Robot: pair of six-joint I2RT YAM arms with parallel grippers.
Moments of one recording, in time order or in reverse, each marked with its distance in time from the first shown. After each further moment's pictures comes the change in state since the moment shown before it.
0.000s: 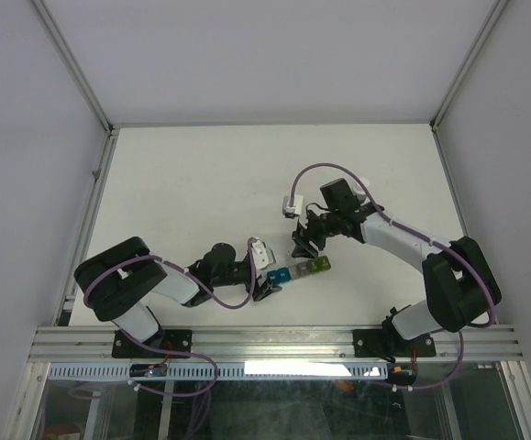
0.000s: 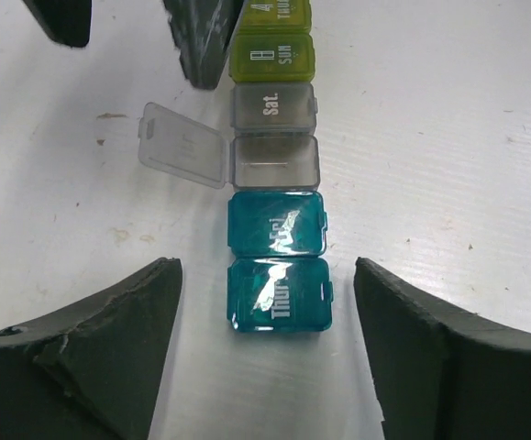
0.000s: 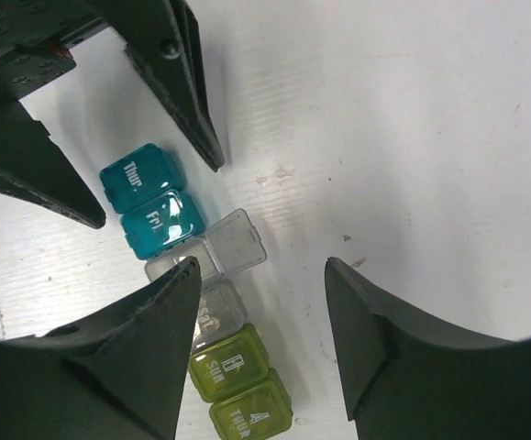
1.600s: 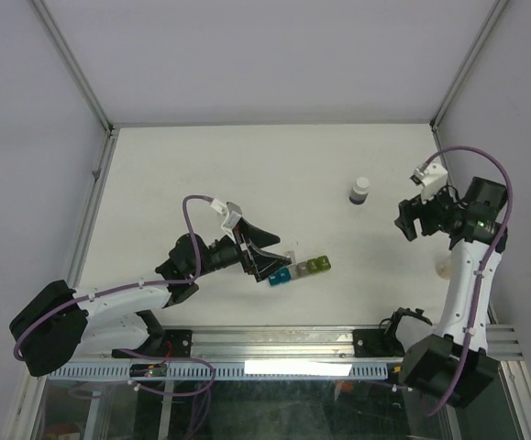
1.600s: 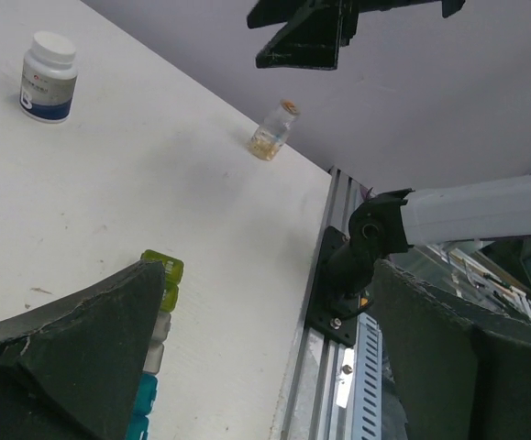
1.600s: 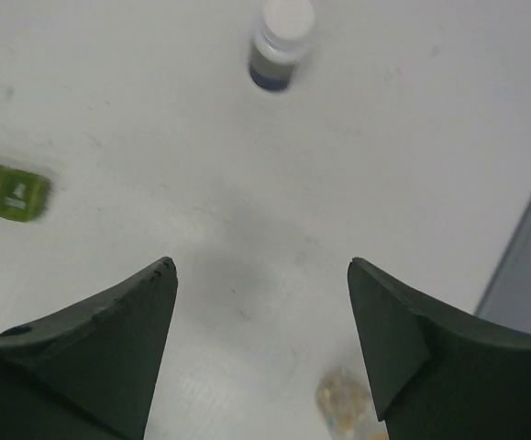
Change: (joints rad) left arm 0.014 -0.508 0.056 -0.082 -0.048 -0.713; right arm -0.879 -0.510 0.124 -0.471 -0.001 -0.117
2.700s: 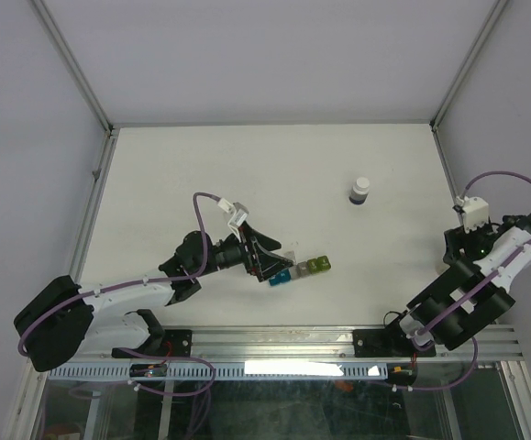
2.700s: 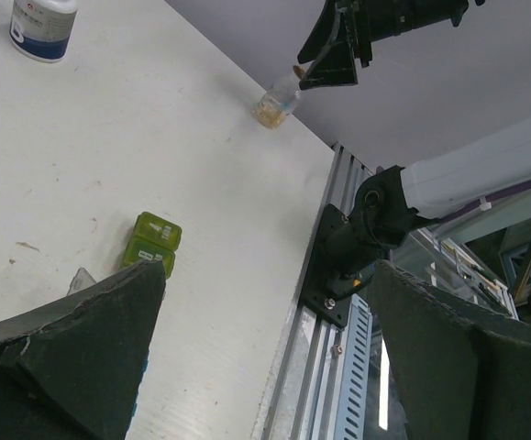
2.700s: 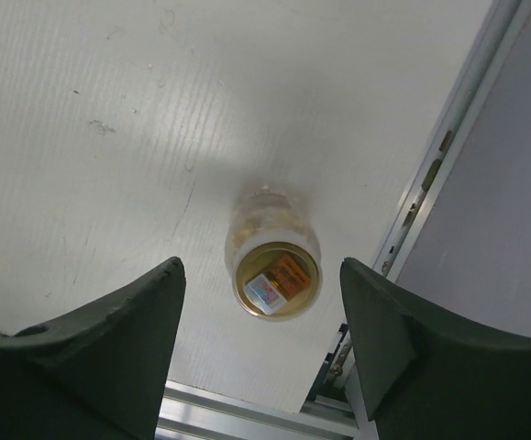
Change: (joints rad) left arm 0.000 0.043 0.018 -0.069 0.003 -0.069; right arm -0.610 0.346 0.041 -0.228 0.098 -0.564
